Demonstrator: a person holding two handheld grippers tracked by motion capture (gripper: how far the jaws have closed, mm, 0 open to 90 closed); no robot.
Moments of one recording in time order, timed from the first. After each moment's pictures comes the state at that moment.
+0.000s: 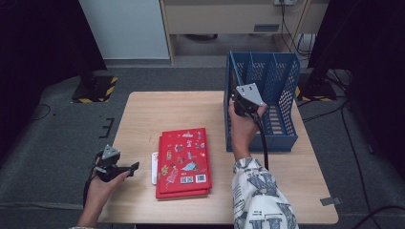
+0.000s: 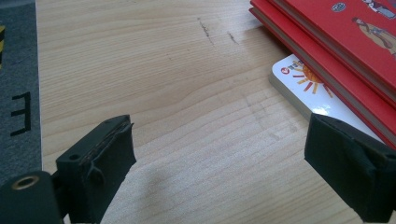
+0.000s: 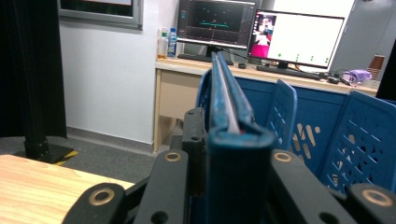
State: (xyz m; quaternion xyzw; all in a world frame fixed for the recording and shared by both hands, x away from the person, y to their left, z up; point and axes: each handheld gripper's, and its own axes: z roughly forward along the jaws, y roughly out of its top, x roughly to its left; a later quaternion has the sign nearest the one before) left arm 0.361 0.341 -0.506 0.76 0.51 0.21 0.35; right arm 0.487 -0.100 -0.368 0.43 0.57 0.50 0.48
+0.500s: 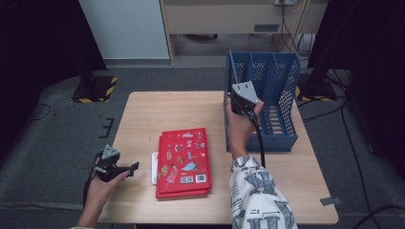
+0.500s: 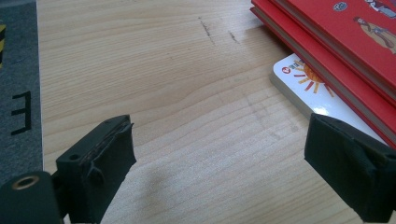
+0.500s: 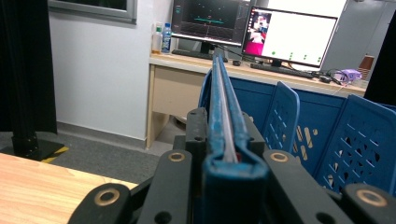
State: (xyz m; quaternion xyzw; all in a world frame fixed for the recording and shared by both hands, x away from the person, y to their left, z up) left arm 0.361 0.342 -0.506 0.76 0.51 0.21 0.35; right arm 0.490 -0.090 -0.363 0.44 0.58 0.49 0.49
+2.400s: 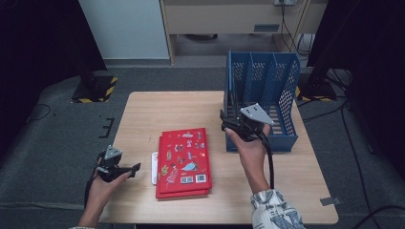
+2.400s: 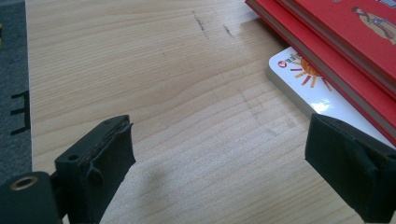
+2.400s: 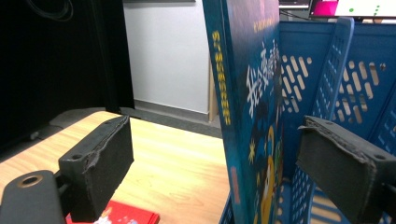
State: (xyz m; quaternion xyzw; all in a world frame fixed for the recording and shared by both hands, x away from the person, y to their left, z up) left arm 0.361 0.337 -0.508 0.77 0.50 0.21 0.34; right arm 0.422 -0.113 -0.385 0.43 0.63 0.54 0.35
